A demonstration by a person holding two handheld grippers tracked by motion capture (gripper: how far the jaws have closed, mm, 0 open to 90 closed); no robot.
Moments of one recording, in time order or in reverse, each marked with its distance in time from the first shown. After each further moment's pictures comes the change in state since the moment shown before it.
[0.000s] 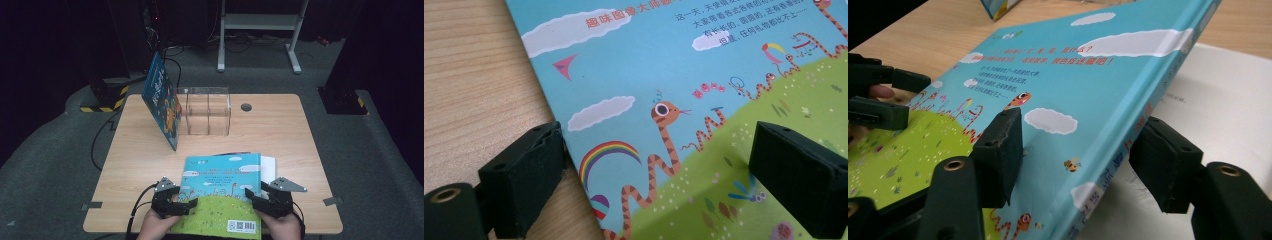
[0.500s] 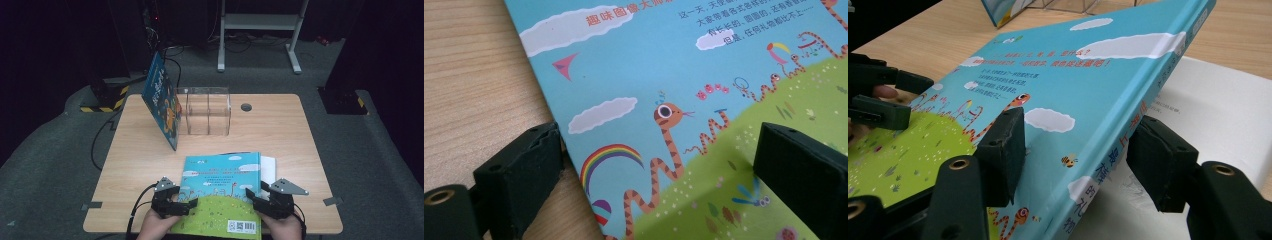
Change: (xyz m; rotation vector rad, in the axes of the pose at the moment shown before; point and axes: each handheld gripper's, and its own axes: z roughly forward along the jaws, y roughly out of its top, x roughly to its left) left arm 0.001 0.000 0.000 -0.003 -0.011 -0.013; right arm 0.002 -0.001 -0.005 -0.039 -0.002 -0.042
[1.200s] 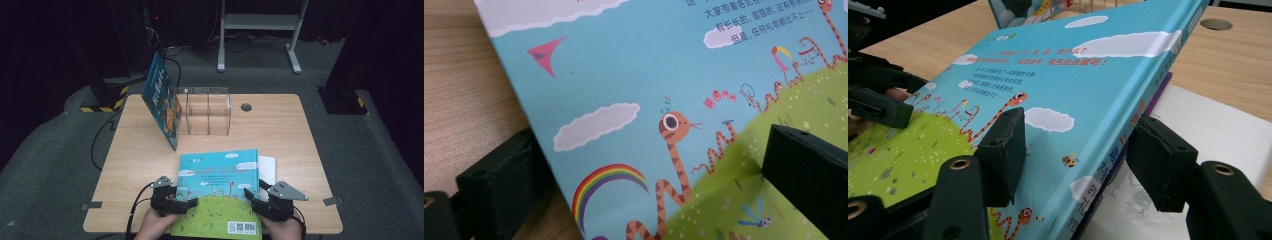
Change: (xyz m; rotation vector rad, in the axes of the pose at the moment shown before) left arm 0.008 0.003 -0.001 -0.001 -0.106 -0.056; right arm 0.011 0.003 -0.007 -0.066 -0.011 -0.088
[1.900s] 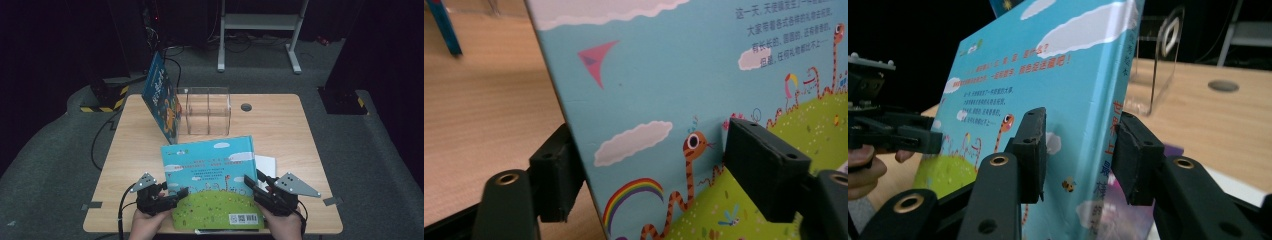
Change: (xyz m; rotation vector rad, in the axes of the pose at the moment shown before) left arm -0.022 0.016 -0.055 -0.239 0.067 0.004; right arm 0.010 0.045 -0.023 -0.183 0.073 0.052
